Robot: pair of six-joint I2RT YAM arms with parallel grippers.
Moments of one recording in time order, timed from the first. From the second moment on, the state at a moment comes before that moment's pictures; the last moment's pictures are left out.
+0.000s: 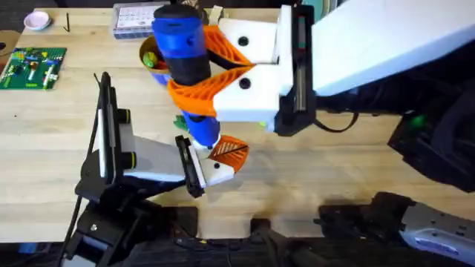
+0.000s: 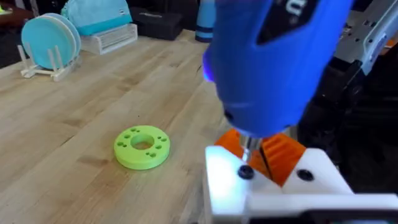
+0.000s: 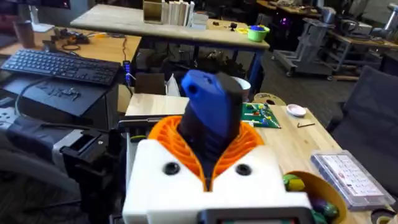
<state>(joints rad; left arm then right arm) -0.34 0.01 0.01 -0.08 0.90 -0.05 0.85 1.03 0.84 0.27 -0.63 -0.12</state>
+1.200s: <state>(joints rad) -0.34 0.01 0.01 -0.08 0.90 -0.06 0.84 1.06 0.83 0.29 -0.63 -0.12</state>
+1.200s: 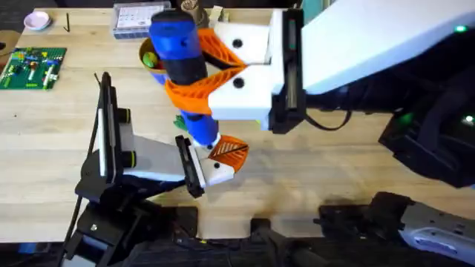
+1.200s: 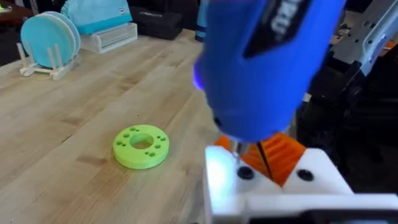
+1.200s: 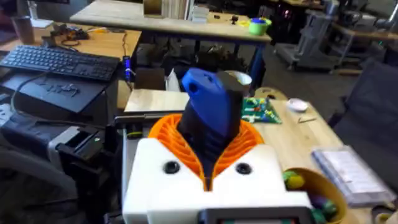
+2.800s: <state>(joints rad) -0.34 0.01 0.01 -0.08 0.90 -0.06 0.29 1.76 1.05 -0.12 0.19 -0.97</state>
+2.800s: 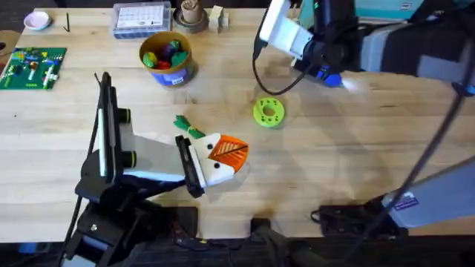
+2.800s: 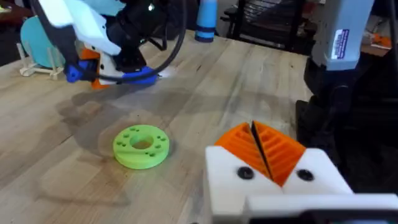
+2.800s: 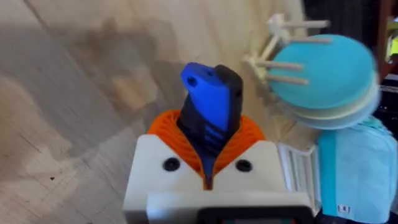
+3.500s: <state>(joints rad) -0.34 0.01 0.01 -0.08 0.90 -0.06 0.29 1.87 1.09 -0.13 0.29 -0.92</state>
